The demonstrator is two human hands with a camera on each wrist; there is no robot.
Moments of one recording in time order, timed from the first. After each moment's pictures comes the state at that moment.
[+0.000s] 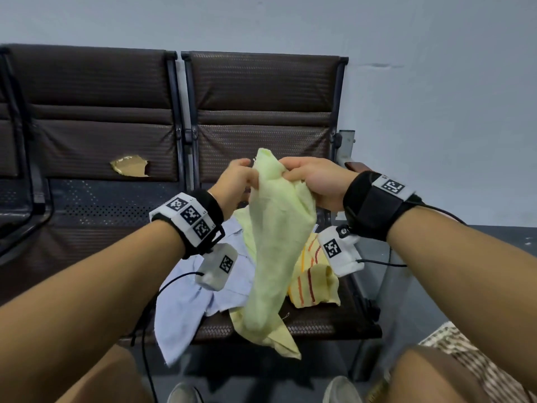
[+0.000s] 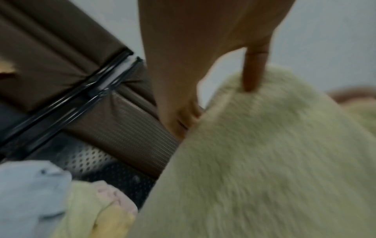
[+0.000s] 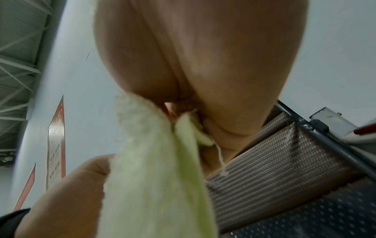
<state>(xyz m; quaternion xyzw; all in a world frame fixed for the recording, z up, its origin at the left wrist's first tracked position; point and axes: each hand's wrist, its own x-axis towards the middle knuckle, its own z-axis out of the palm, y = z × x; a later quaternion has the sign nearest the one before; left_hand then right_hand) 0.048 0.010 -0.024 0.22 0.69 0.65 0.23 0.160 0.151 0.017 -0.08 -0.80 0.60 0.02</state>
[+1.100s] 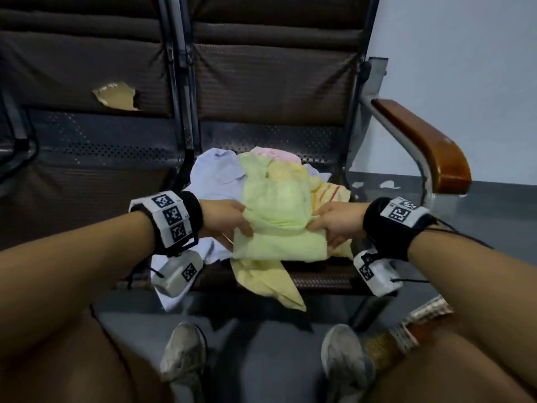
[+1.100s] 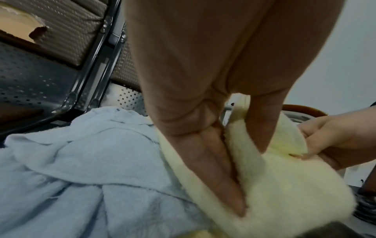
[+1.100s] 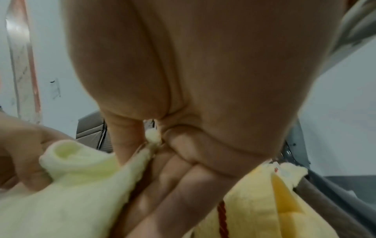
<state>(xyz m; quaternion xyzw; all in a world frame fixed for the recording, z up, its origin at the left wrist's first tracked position) 0.035 -0.026 -0.177 0.22 0.78 0.34 0.47 0.164 0.200 -0.172 -0.25 -0.81 0.47 -0.23</state>
